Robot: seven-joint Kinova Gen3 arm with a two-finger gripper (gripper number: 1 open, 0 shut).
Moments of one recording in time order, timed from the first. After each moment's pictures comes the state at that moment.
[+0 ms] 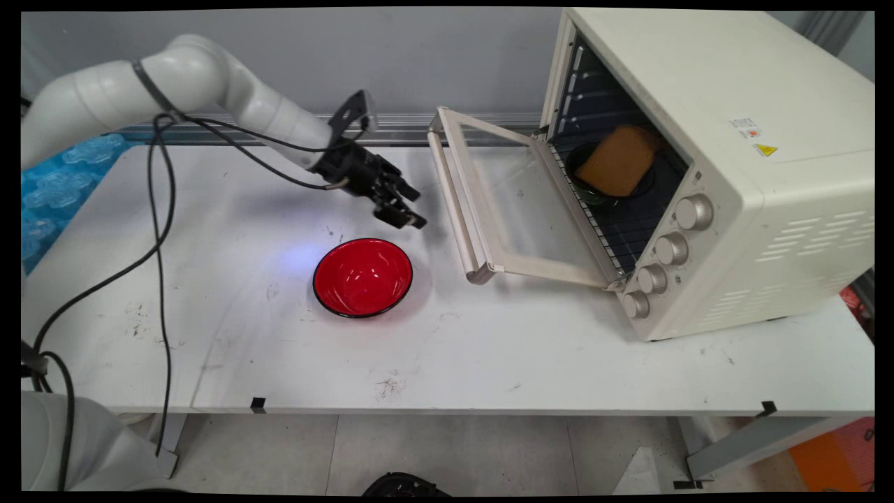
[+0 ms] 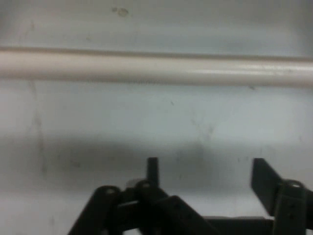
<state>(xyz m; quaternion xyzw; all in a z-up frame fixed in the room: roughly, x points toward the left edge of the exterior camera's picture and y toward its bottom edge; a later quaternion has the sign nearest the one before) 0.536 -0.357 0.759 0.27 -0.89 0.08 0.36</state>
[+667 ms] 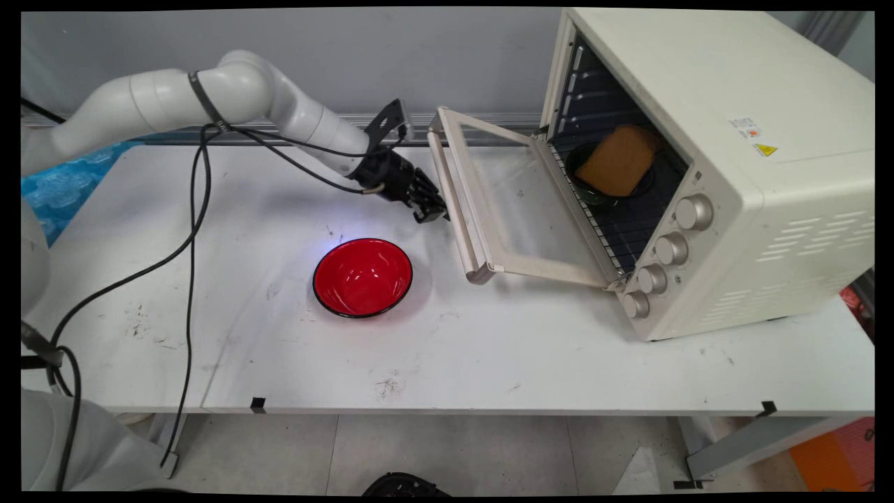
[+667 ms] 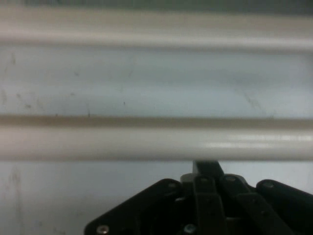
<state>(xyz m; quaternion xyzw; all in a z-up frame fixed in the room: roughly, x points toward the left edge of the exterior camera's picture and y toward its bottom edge) 0.497 -0.387 0.738 0.26 -0.89 0.08 0.38</state>
